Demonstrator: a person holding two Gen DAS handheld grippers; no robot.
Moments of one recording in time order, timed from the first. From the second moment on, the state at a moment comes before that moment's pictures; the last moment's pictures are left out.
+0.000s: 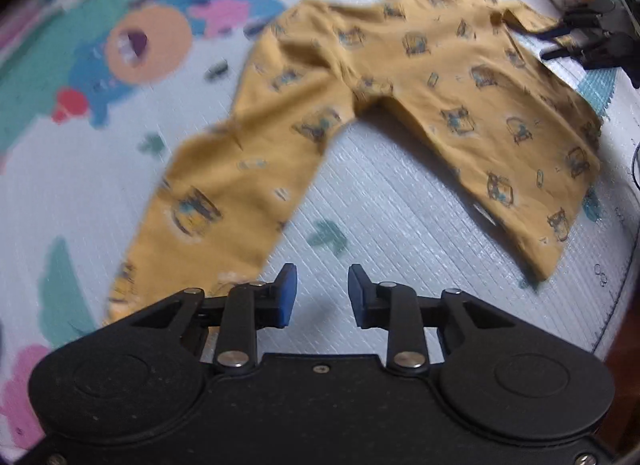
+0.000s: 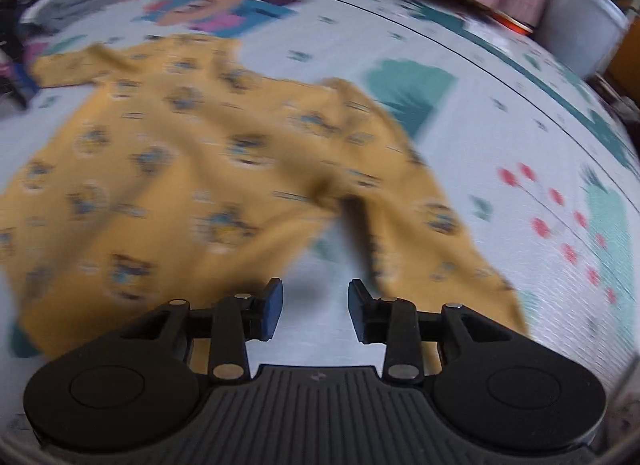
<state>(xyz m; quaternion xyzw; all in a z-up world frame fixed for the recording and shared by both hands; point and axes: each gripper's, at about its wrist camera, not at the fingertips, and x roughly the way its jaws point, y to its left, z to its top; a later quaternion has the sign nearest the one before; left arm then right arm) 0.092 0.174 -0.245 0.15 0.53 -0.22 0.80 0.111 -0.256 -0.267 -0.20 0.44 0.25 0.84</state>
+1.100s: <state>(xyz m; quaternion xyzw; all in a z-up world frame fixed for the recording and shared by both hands) 0.102 0.173 -0.248 0.07 0.51 -0.12 0.85 0.033 -0.175 -0.254 -0.21 0.44 0.41 0.77</state>
